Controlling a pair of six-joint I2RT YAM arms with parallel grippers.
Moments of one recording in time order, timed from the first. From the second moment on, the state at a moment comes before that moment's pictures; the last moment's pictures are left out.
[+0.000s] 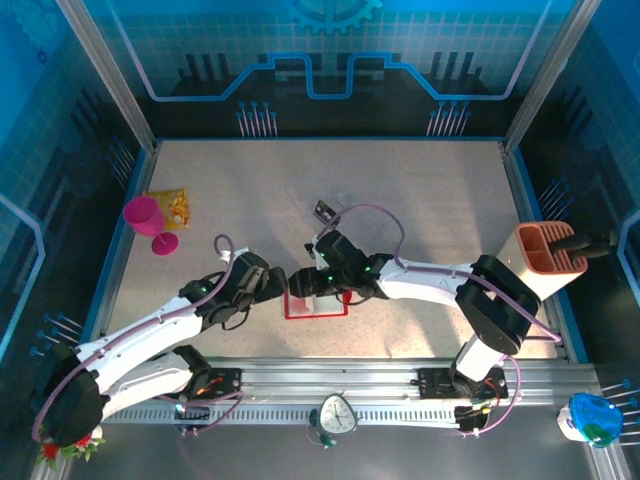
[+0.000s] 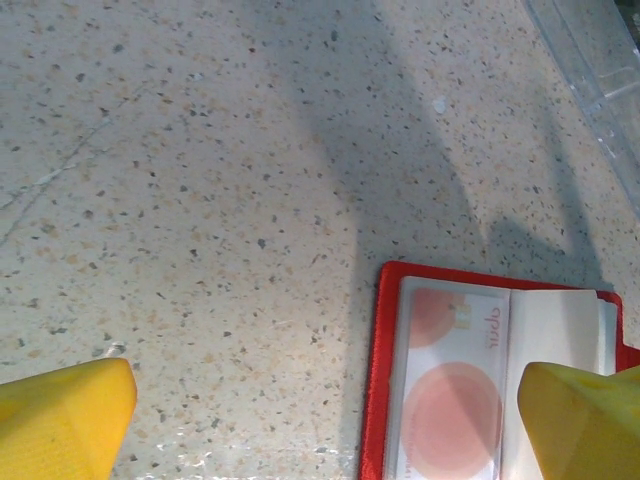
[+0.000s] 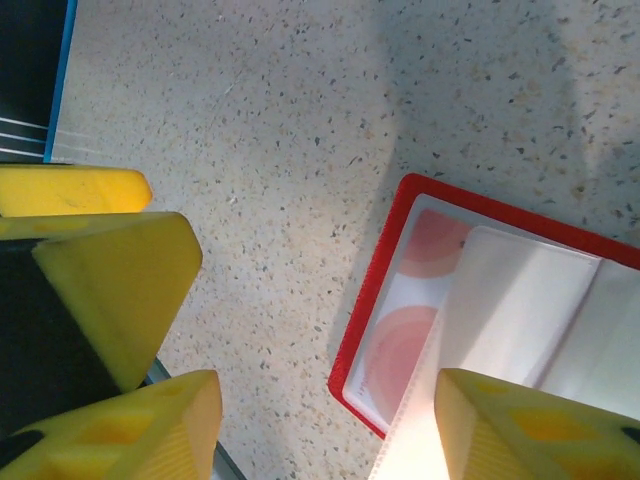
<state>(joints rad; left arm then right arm) -0.67 0.98 0.55 -0.54 -0.25 -0.95 0.91 1.65 0.94 -0.09 -0.29 0.75</state>
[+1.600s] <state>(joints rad) -0.63 1.02 0.52 -0.53 -0.19 -0.95 0.72 1.62 1.14 -0.32 -0.31 0.57</state>
